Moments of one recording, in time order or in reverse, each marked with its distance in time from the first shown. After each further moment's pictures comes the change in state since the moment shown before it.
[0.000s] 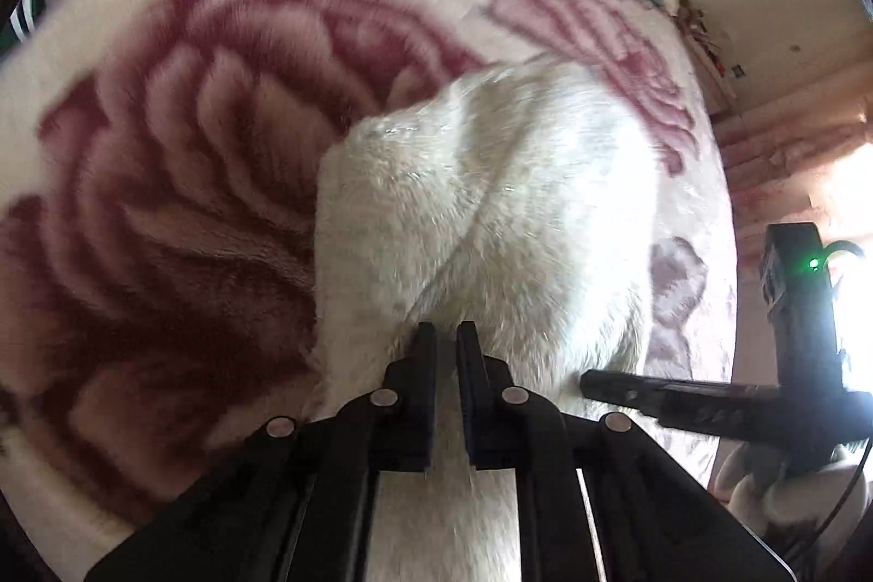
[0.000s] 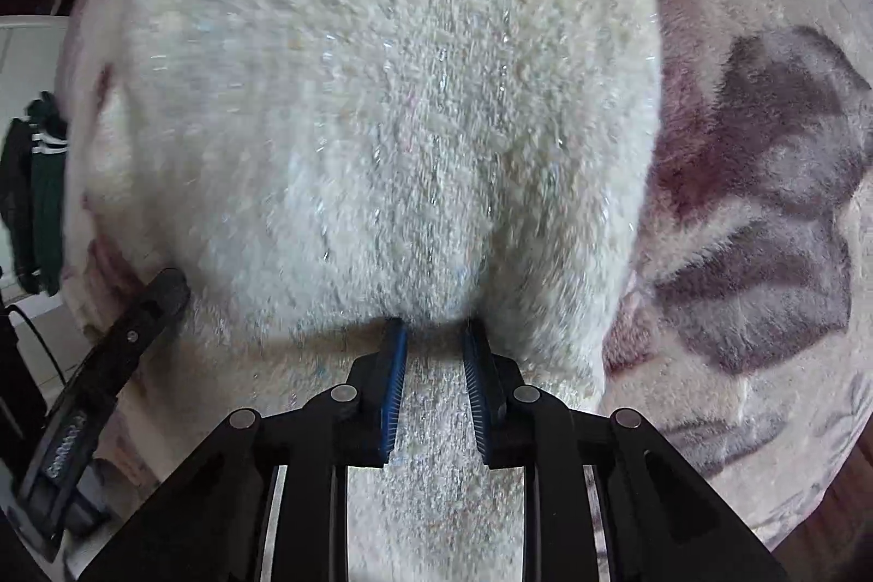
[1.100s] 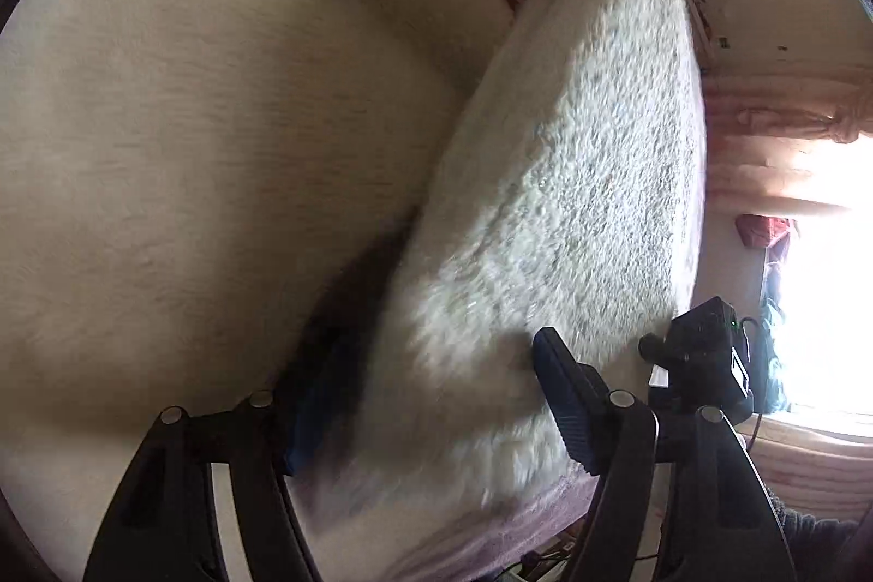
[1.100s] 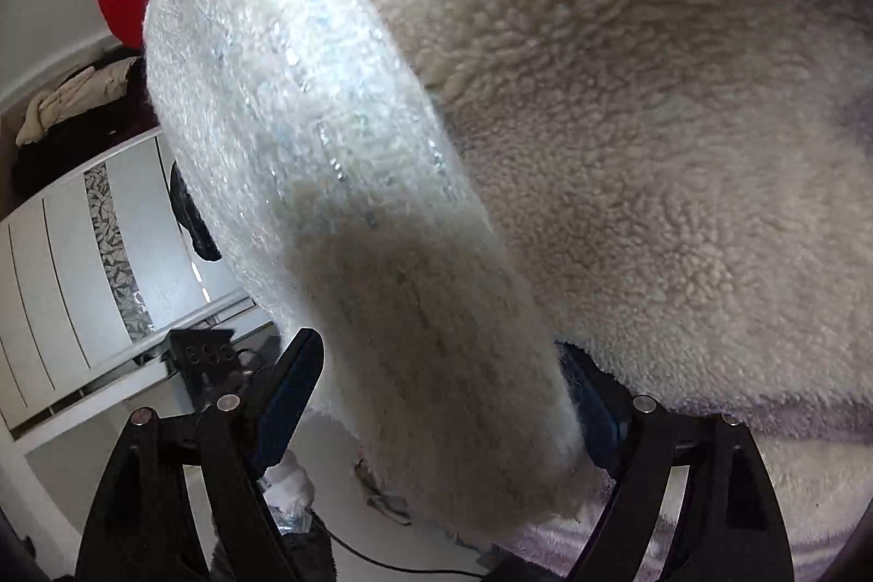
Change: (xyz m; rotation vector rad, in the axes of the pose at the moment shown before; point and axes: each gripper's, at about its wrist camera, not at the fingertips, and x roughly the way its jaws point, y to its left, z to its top) left arm -0.012 0.122 -0.222 -0.170 0.242 -0.212; right arm 0.168 -0.101 -0.314 0.336 0.015 0.723
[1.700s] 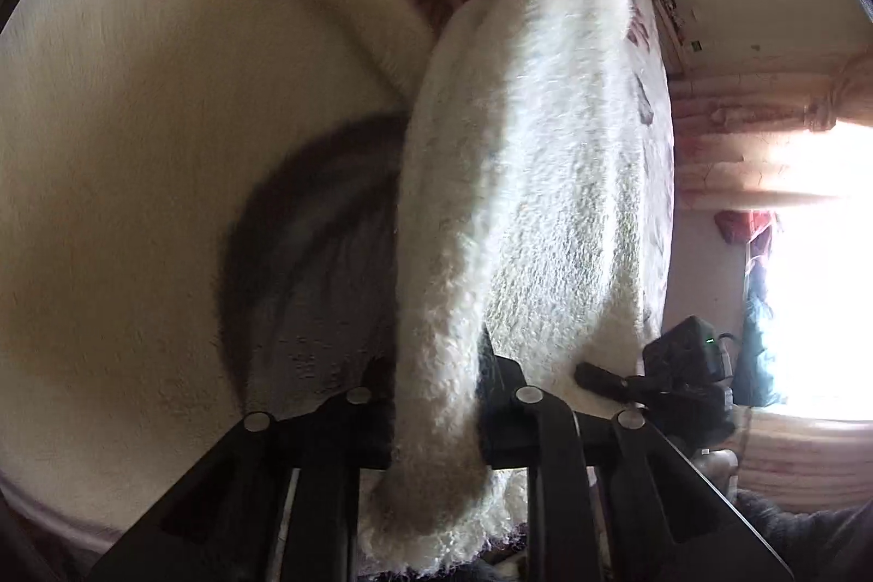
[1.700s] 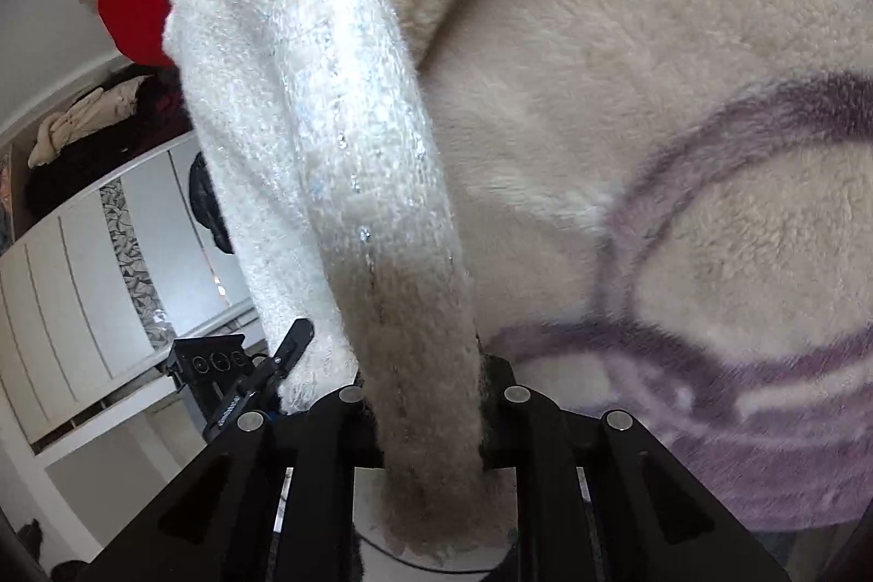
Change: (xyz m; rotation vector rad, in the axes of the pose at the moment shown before) left arm -0.012 -0.029 -0.035 -0.008 -0.041 -0.051; right arm -0.039 0.007 -0.062 0.070 -0.026 0.025
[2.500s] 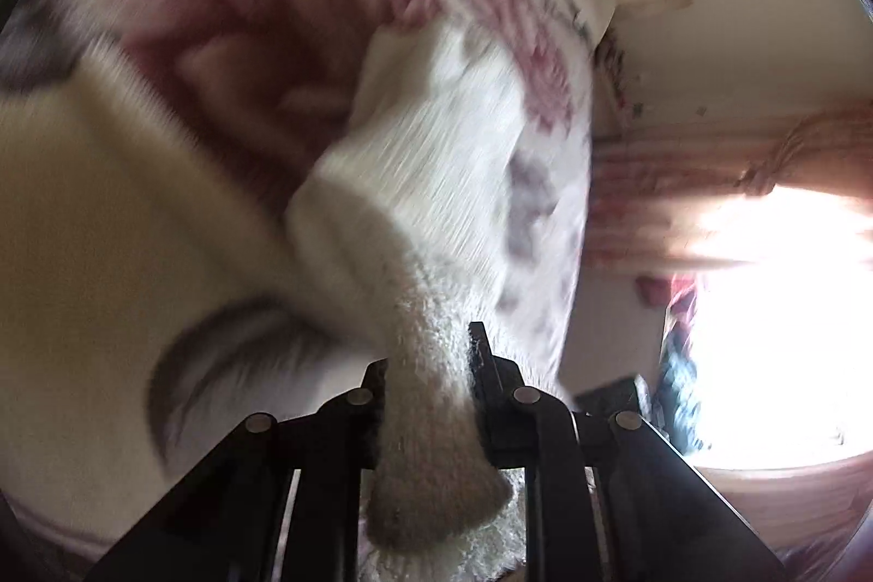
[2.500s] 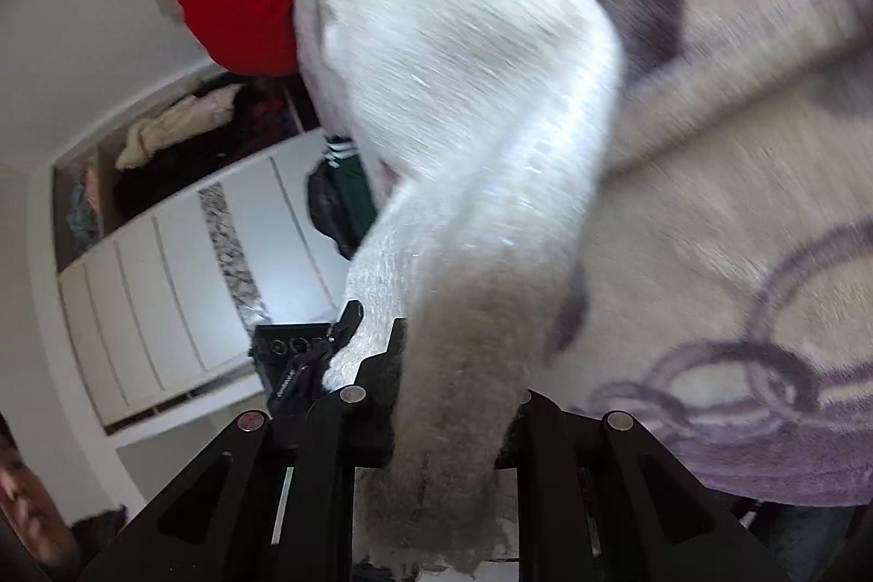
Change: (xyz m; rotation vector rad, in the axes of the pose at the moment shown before) left arm -0.093 -0.072 0.083 -0.027 -0.133 -0.178; right arm -0.038 0.115 0.023 -0.012 -0.017 0.307
